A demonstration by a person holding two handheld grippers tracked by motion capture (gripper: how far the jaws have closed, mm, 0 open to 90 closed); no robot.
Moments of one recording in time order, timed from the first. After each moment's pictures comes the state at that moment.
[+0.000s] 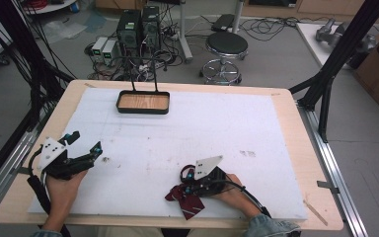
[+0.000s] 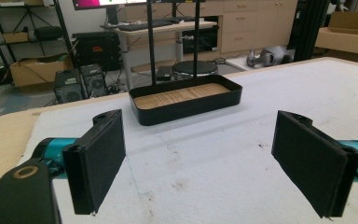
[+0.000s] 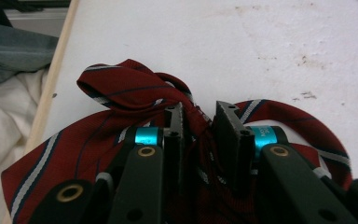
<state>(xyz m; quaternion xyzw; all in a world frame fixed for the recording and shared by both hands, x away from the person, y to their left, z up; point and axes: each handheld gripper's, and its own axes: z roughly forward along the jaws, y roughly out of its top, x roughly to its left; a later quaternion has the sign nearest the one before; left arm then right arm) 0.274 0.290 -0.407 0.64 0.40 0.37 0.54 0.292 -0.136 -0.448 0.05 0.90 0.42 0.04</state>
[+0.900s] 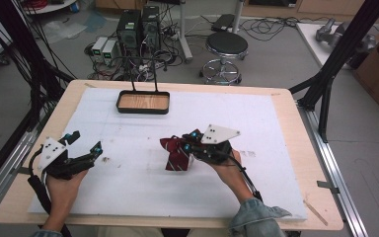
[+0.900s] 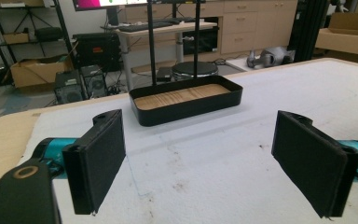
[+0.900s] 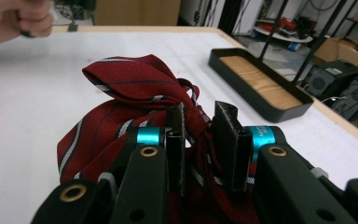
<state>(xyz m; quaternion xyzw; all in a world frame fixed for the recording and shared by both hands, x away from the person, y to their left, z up) 0.275 0.290 -0.408 0.64 0.40 0.37 0.54 0.329 -0.138 -0.374 0.15 0.81 0.53 0.20</state>
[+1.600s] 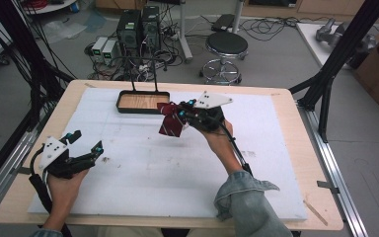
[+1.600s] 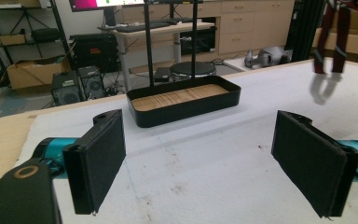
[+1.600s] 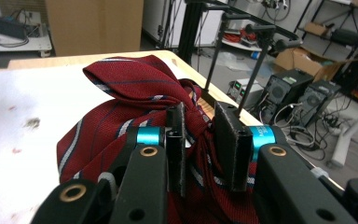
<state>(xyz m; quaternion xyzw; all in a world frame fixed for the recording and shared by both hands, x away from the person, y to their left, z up) 0.278 0.289 -0.409 0.64 0.40 0.37 0.55 0.396 -0.117 -0.334 0.20 0.78 0.53 0.25</state>
